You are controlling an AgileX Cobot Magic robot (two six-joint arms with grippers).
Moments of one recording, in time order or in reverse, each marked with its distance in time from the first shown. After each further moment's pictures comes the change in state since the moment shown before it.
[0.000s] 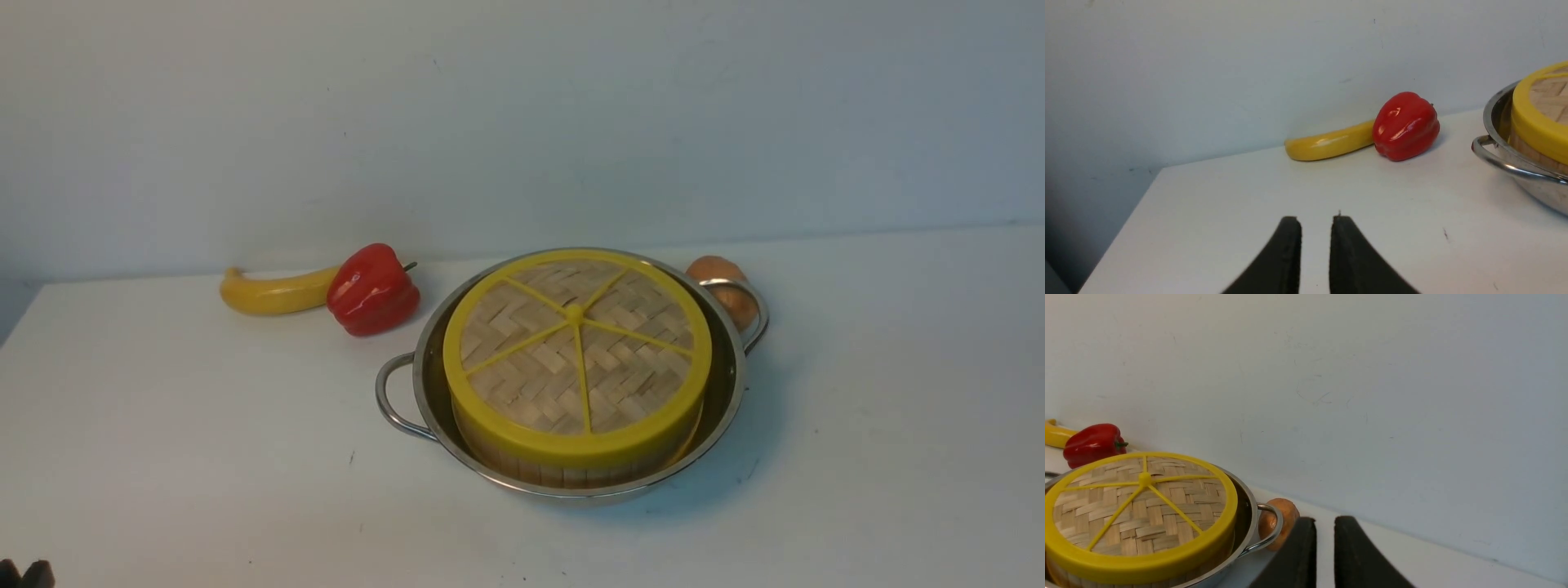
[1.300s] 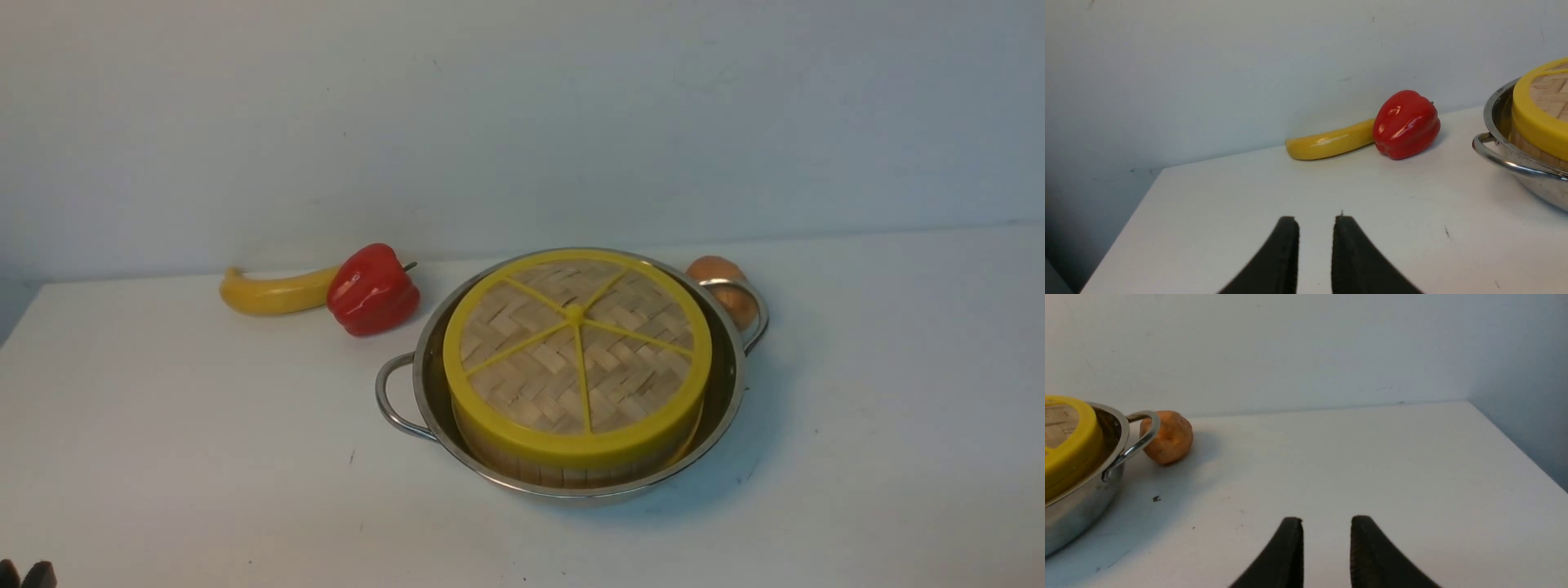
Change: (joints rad) right arm -0.350 -0.307 0.468 0.039 -0.078 0.180; left arm 0.001 0.000 0.000 -0.004 0.002 0.007
